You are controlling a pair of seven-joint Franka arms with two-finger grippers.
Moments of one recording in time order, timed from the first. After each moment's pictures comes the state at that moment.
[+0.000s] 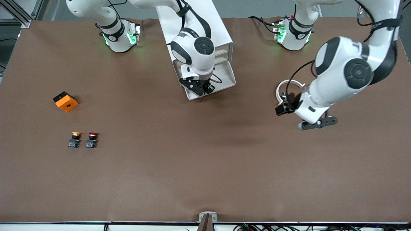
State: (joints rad) left arm -0.06 0.24 -0.29 -1.75 -0.07 1.92 -0.52; right arm 0.99 0.48 -0.08 -1.80 0.00 2.22 1.54
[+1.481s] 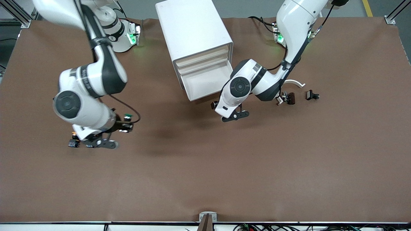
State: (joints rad) left arm -0.46 0.58 -0.29 -1.77 -0.07 2.20 -0.91; right arm 0.31 0.43 -0.11 -1.60 0.09 1.95 0.30
